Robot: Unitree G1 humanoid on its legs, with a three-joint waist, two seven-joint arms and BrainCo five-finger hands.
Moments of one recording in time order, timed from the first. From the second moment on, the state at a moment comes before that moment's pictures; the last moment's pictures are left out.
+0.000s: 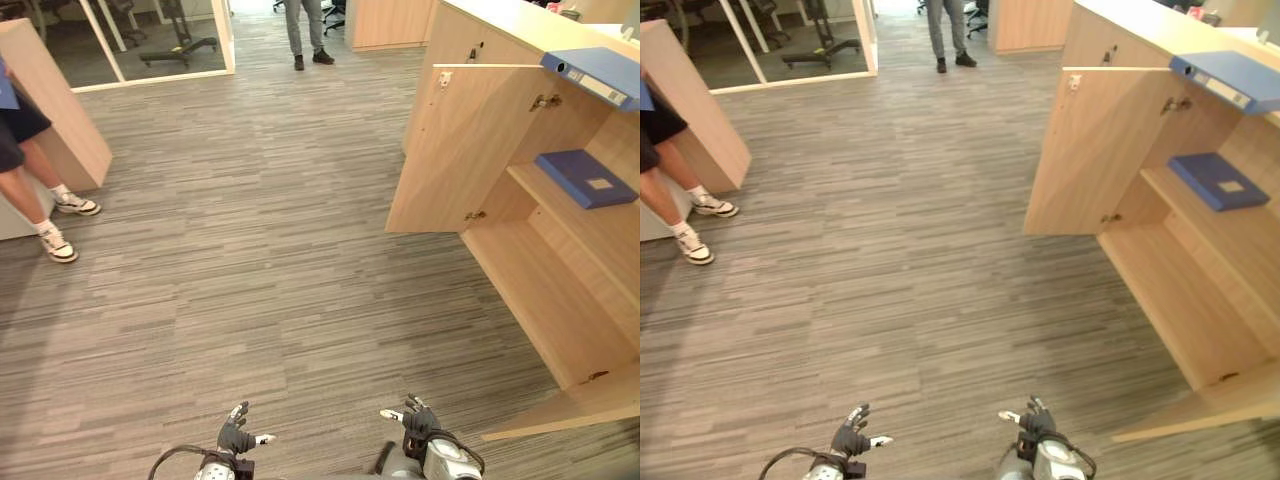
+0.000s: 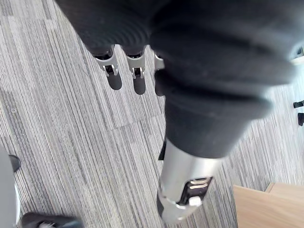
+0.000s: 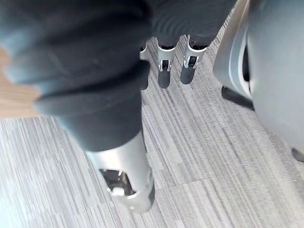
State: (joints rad) left arm 0.14 0.10 -0.12 0.91 -0.03 -0.22 0.07; right arm -0.08 -0.05 -0.10 1.09 0.18 -0.09 -0.04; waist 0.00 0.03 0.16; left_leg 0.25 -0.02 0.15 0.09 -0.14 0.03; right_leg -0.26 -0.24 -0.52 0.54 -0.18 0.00
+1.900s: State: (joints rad) left arm 0.11 -0.05 0.14 0.90 -0.13 -0.18 0.12; right arm 0.04 -0.01 -0.24 1.04 0.26 -0.08 -0.05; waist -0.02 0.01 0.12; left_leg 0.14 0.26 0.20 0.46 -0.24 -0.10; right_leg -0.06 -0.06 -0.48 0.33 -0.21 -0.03
